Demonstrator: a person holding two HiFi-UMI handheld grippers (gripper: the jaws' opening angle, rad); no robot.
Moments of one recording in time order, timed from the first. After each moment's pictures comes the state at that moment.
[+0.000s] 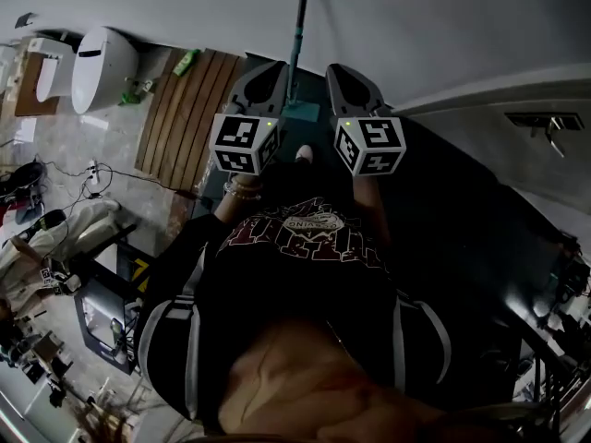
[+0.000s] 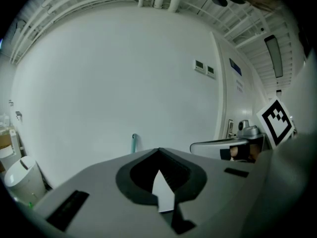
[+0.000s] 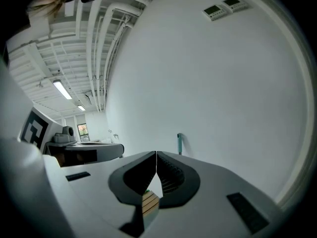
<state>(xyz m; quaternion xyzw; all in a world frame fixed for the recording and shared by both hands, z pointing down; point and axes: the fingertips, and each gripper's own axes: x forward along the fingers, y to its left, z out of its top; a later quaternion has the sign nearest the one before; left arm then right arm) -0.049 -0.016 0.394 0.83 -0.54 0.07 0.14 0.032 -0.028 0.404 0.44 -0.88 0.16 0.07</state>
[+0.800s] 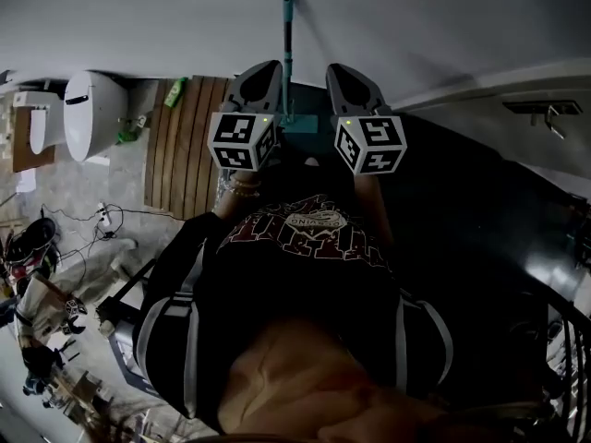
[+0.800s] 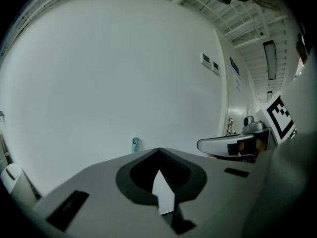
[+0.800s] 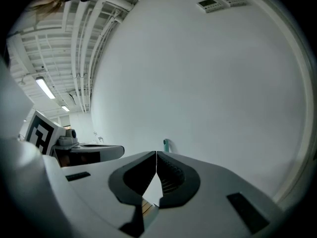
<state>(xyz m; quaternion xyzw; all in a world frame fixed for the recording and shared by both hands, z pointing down) -0.075 -0.115 0.408 0.86 -0.49 0.08 0.15 0.019 -0.108 0.408 0.51 -0.84 0.16 0.07</state>
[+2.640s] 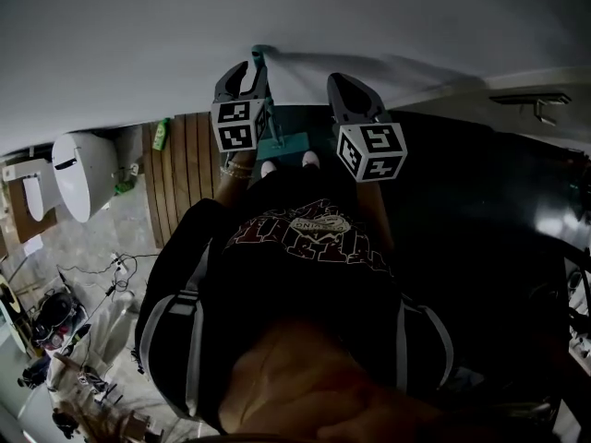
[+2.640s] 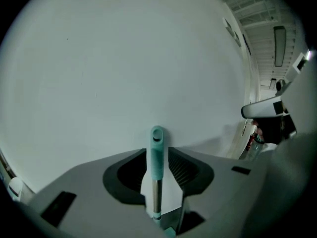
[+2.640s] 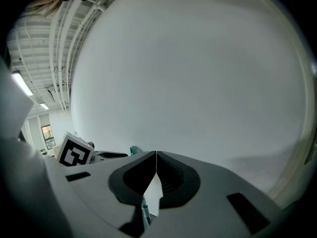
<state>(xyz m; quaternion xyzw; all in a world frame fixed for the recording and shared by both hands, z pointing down) -0.064 -0.294 0.499 0.85 -0.46 0.18 0.16 0.069 -0.220 0.426 0.58 -0.78 0.19 0.09</state>
